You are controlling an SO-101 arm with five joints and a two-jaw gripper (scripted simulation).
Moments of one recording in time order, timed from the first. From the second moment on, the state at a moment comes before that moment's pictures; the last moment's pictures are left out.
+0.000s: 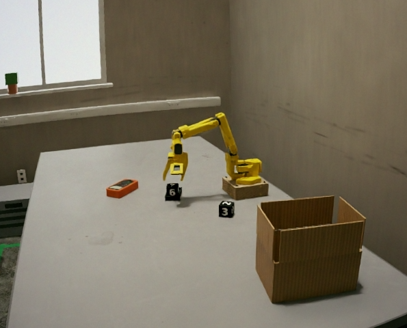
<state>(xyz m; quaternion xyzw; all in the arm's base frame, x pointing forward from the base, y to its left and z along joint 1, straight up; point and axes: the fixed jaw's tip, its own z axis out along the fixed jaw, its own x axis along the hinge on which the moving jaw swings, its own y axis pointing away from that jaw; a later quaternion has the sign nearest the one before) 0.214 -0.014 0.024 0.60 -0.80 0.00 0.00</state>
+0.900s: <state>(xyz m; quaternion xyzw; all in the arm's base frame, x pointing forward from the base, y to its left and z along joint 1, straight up) 0.217 -0.019 0.025 0.59 -0.81 0.00 0.00</state>
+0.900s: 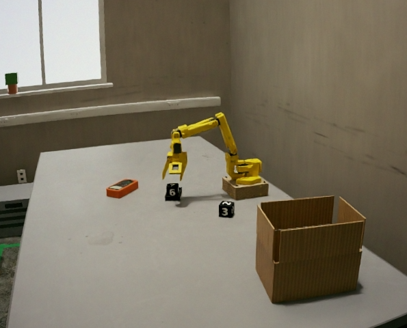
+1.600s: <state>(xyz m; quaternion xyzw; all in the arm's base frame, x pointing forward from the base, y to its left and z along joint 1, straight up) 0.219 -0.019 0.004 0.59 -0.81 0.00 0.00</state>
